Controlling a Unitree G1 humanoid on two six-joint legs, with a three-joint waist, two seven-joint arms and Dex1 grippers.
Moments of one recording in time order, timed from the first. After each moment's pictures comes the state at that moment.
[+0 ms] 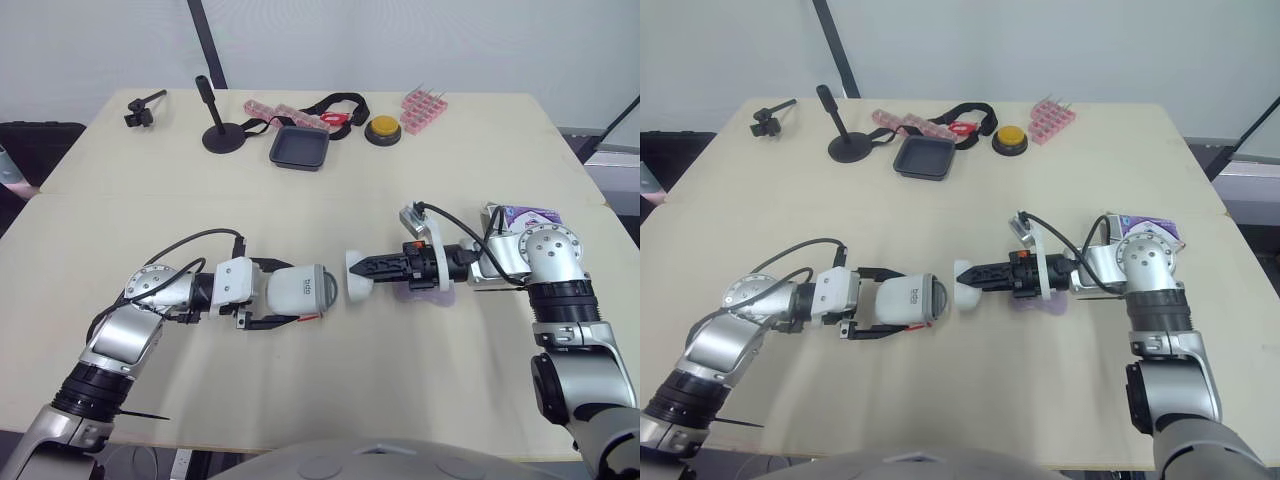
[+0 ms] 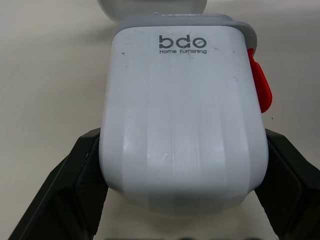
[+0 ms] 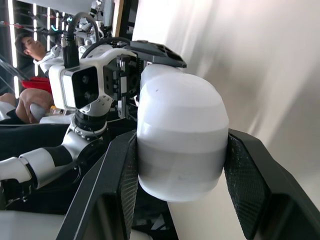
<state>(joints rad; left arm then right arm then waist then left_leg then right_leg) -0.15 0.65 -0.16 -0.09 -0.25 -0.10 -1.20 -0.61 -0.42 -0.07 0.18 1.43 1.61 0.31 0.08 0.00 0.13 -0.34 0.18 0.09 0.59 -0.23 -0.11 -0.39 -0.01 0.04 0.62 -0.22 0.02</state>
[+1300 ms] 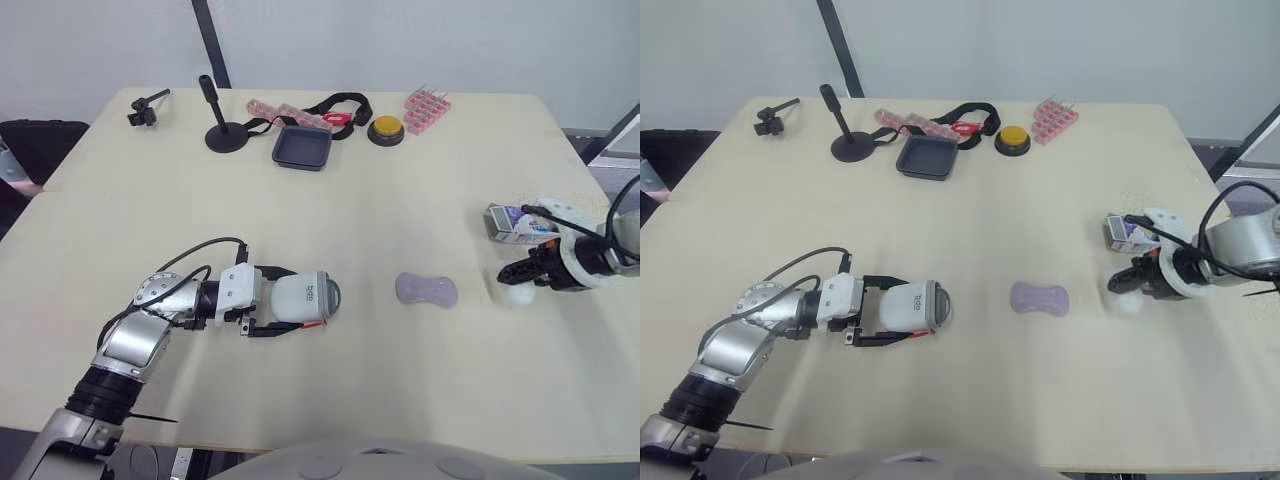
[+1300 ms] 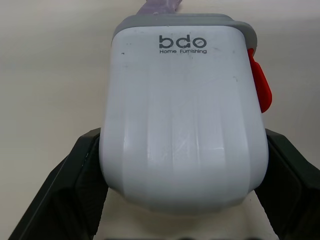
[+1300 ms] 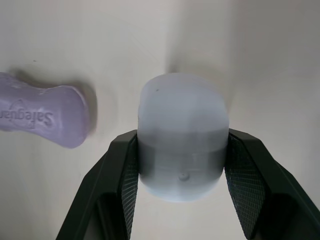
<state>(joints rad) -0.14 0.61 -0.18 -0.02 -0.26 -0.15 -1.22 -0.67 -1.20 0.32 0.29 1.92 1.51 -0.41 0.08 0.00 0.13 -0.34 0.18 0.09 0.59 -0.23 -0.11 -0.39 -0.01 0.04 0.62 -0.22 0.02</state>
